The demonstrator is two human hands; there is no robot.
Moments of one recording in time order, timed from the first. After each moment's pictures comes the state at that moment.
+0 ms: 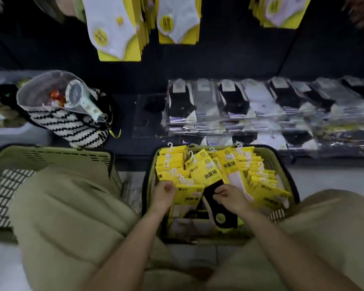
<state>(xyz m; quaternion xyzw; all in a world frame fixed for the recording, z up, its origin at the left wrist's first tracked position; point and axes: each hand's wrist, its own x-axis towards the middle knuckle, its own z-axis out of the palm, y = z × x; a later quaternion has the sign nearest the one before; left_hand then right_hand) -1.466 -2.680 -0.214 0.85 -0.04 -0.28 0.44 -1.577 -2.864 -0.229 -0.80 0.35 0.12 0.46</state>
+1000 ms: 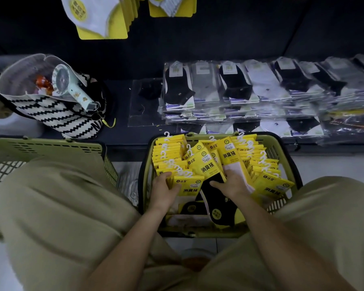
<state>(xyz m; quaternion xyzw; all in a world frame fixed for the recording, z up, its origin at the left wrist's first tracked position) -1.471 -2.681 -0.241 0.88 -0.06 -0.25 0.40 -1.559 -2.879 -0.269 -0.84 0.39 0.07 0.36</state>
